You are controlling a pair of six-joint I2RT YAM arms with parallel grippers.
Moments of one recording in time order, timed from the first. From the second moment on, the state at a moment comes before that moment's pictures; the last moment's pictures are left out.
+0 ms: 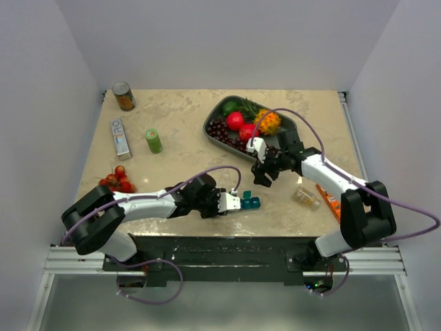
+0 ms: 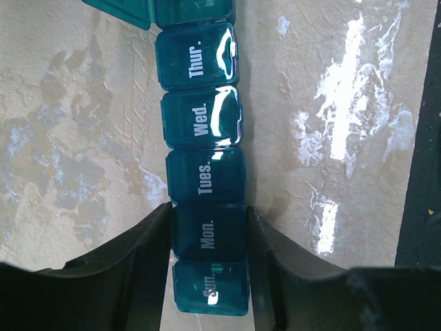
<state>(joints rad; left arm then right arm) -0.92 1.47 0.63 0.00 0.22 0.56 0.37 1.51 0.93 -0.43 -0.55 -0.65</state>
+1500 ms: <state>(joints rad) -0.92 1.51 0.66 0.00 0.20 0.55 0.47 1.63 0.95 -0.42 -0.46 -0.63</state>
